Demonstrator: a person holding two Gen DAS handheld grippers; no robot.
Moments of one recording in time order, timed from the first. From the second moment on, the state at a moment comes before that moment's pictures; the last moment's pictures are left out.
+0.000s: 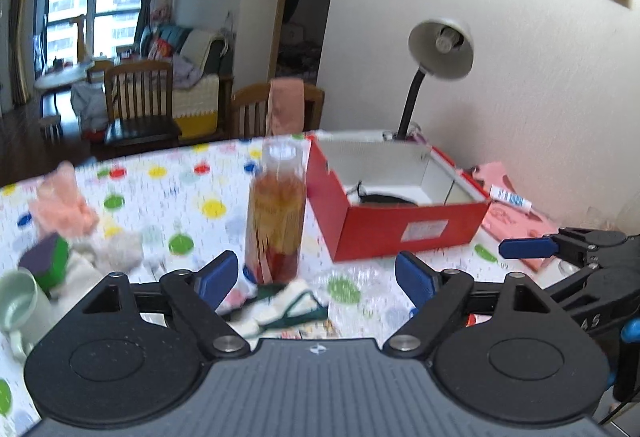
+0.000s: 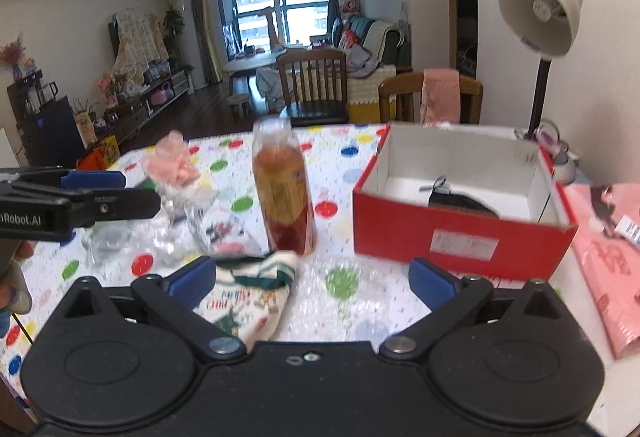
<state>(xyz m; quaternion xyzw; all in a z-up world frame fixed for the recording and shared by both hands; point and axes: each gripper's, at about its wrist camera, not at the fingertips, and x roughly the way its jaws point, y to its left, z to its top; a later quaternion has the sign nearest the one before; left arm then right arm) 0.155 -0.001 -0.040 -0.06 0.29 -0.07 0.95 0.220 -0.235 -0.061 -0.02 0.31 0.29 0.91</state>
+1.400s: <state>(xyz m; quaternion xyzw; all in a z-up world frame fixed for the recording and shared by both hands) 0.207 -0.020 -0.179 -0.06 0.48 -0.02 0.88 0.240 -0.182 -0.202 -0.13 0.41 0.28 0.85</state>
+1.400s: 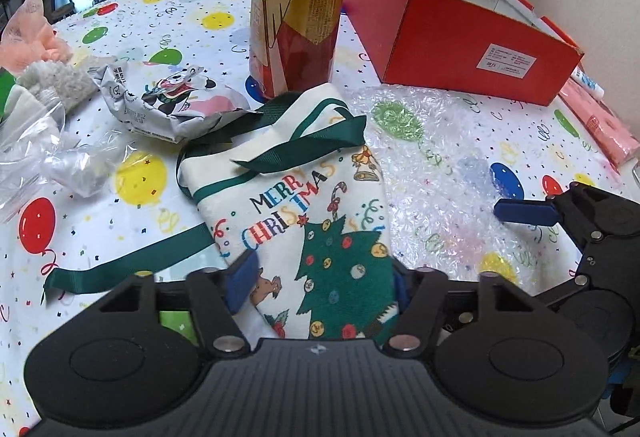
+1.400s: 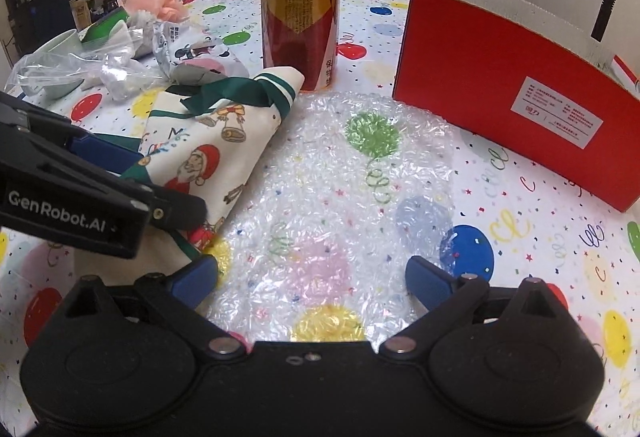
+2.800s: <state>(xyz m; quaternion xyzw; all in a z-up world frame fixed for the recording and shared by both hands) 0.165 -0.033 -0.038 -0.09 0.31 -0.15 0.93 0.213 -0.281 -0.055 0.02 0.33 0.23 0.92</state>
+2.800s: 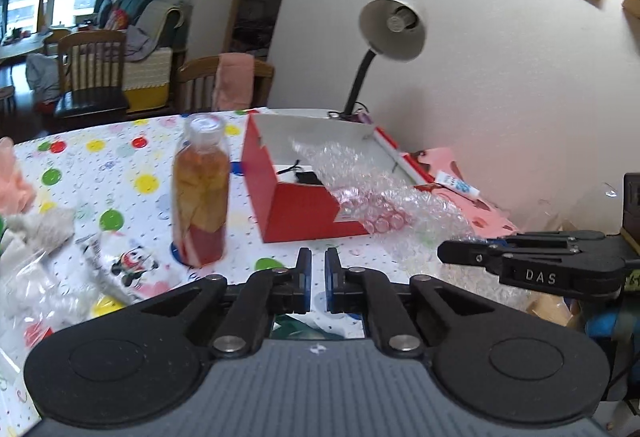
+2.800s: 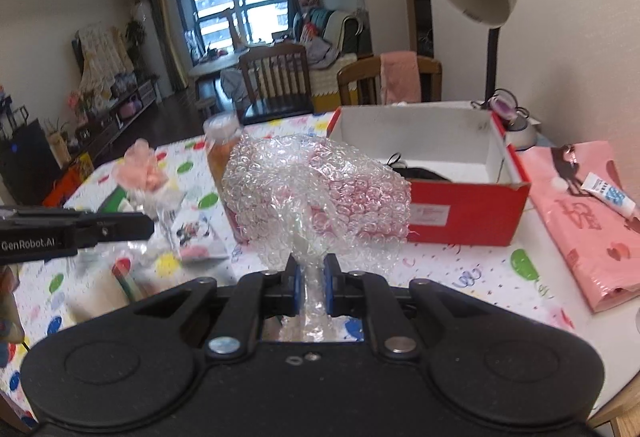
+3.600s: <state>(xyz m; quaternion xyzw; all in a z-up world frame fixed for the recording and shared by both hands) 0.146 -0.077 -0.127 -0.02 0.50 -0.21 0.84 0.191 -0.297 -0.082 0.05 0.36 0.21 0.91</state>
